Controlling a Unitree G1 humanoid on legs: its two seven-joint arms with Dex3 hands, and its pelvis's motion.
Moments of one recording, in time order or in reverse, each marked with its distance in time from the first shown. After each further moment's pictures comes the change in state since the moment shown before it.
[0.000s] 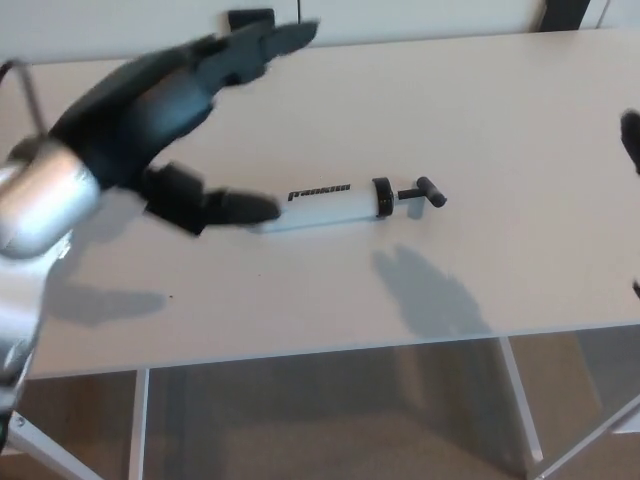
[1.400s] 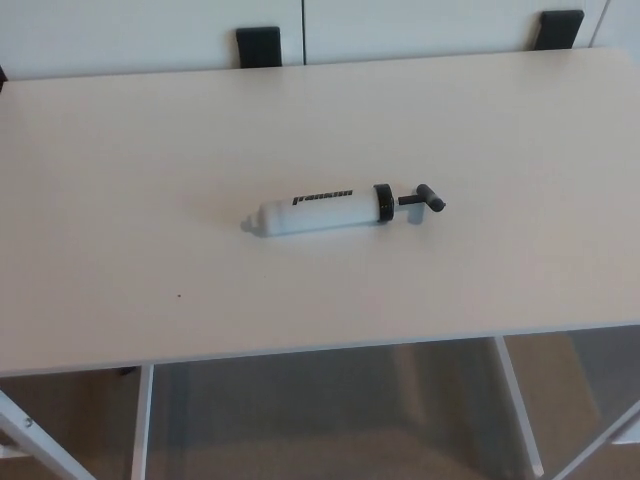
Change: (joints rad) left_arm 1.017 0.108 0.714 0.449 -0.533 0.025 -0.488; right_arm 0.593 -0.050 -0.414 0.254 0.237 -0.007 0.260
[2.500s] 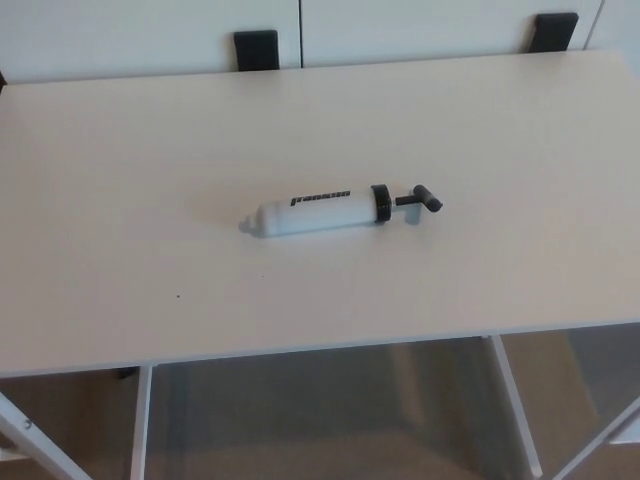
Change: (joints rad) left_arm -0.279 0.005 0.094 0.849 -0.087 0.005 -0.047; right_arm -0.279 -0.256 -0.388 0.915 0.381 0.447 0.362
